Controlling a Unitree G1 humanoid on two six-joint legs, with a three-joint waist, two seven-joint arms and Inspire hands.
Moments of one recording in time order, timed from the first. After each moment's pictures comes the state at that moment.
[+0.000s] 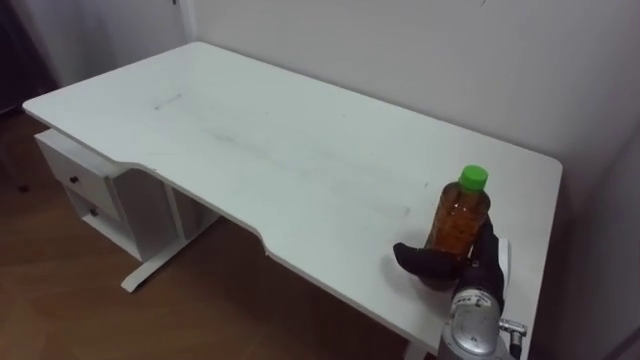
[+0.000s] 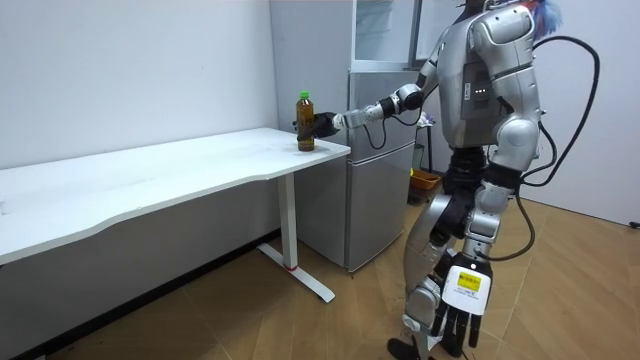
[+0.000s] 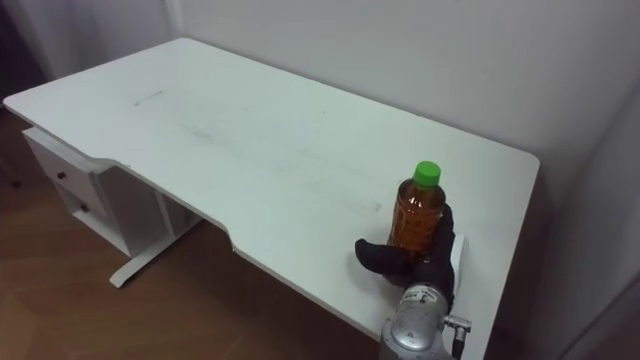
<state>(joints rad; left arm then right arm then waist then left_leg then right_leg) 0.20 0.23 -0.16 1.00 0.11 0.11 0.28 -0.67 -0.23 0.37 0.73 0.51 -0.07 -0.75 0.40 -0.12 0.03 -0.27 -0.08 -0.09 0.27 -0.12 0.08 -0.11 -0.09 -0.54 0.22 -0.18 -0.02</state>
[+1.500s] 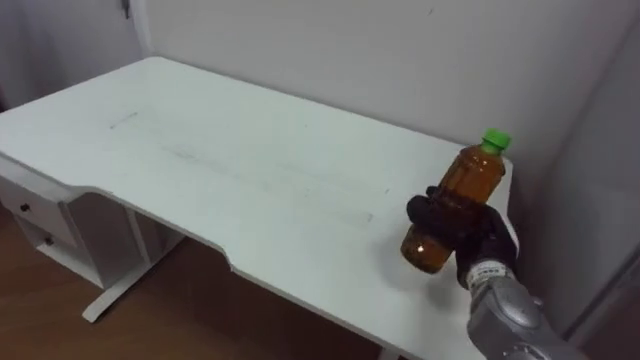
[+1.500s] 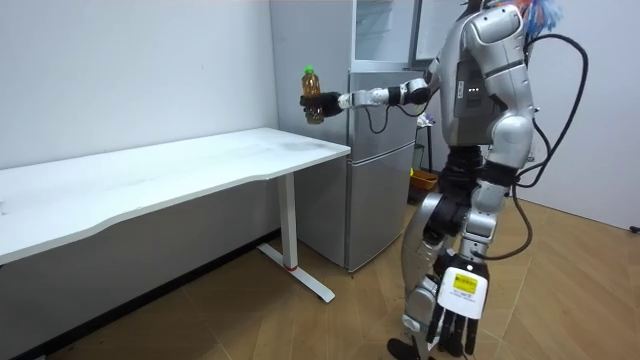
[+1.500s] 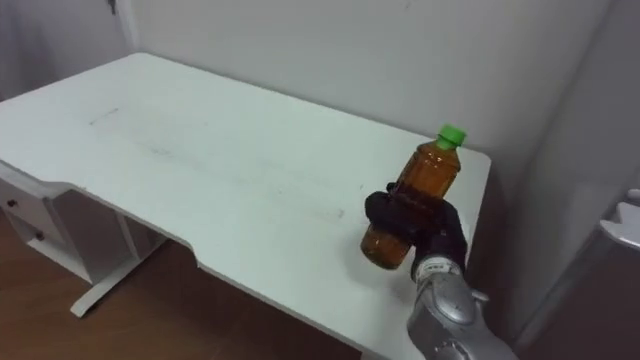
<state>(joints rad) 0.28 0.23 0.00 1.00 0.14 0.09 0.28 -0.62 -0.39 0.33 0.44 0.82 -0.04 -0.45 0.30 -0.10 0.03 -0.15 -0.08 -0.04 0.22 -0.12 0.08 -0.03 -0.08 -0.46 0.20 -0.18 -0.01</state>
